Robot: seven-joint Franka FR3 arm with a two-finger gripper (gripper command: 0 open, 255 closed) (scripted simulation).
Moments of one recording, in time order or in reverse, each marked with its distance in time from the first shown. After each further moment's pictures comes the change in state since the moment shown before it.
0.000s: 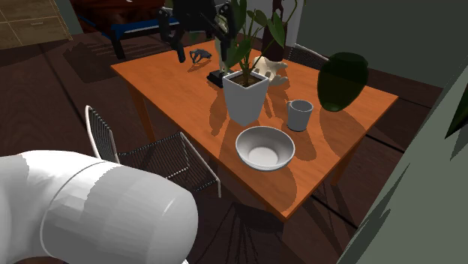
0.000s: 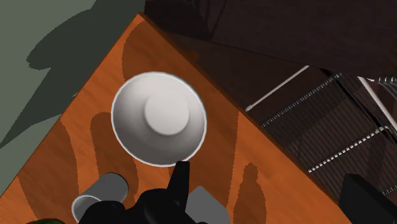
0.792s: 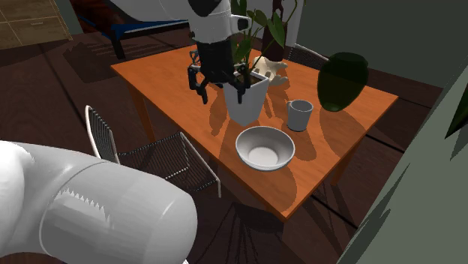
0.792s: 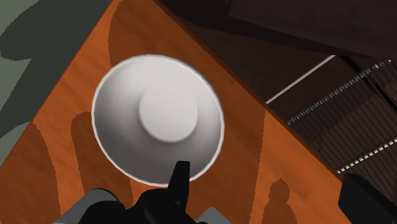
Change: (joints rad) arm -0.032 0.159 -0.033 -0.218 -0.048 0.393 -0.008
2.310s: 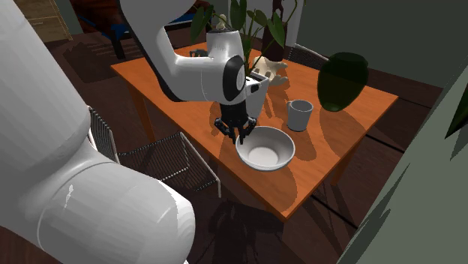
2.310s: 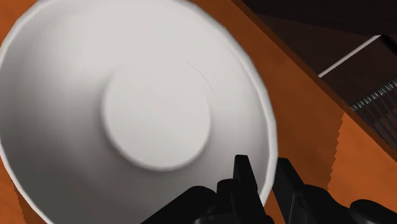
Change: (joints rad) arm -0.069 0.509 -0.022 -0.062 -0.119 0.595 0.060
